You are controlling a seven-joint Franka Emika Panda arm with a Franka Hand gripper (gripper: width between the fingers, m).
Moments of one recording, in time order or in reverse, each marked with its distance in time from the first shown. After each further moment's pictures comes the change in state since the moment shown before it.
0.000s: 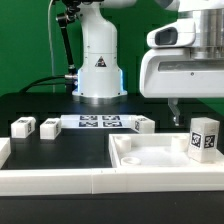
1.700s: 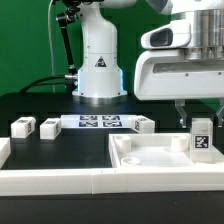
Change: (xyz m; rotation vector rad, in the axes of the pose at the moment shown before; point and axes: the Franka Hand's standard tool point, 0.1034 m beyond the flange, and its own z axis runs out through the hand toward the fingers) arm 0.000 0.008 0.002 0.019 0.039 0.128
